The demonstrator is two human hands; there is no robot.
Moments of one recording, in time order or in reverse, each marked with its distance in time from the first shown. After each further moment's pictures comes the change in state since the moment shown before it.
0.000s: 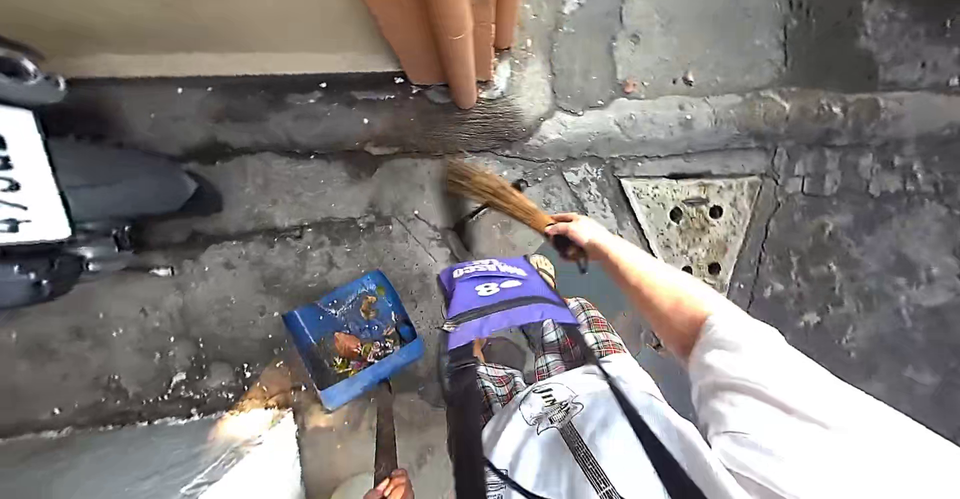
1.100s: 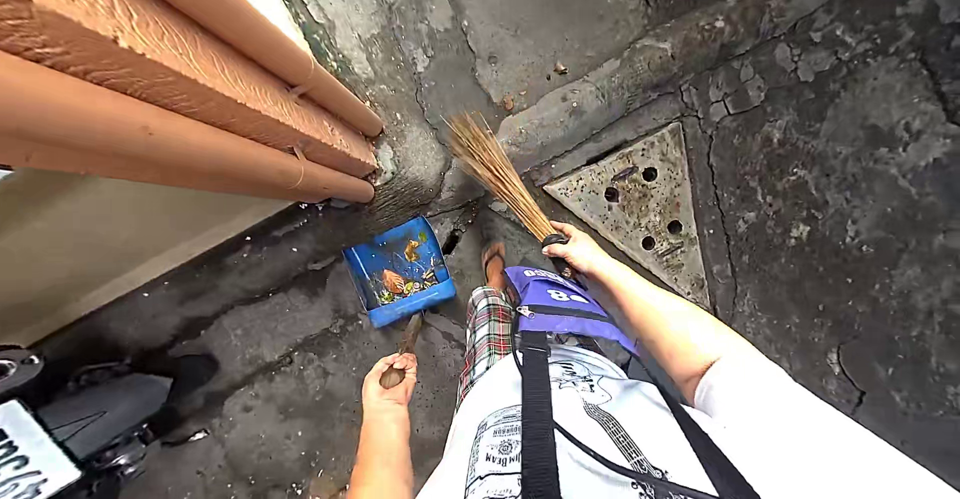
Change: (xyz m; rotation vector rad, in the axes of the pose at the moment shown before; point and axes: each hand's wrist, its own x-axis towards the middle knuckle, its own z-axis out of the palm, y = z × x) left_hand 0.122 -0.231 0.322 0.450 0.060 -0.109; right_hand -0.029 0.082 -0.240 0.341 0.169 -0.157
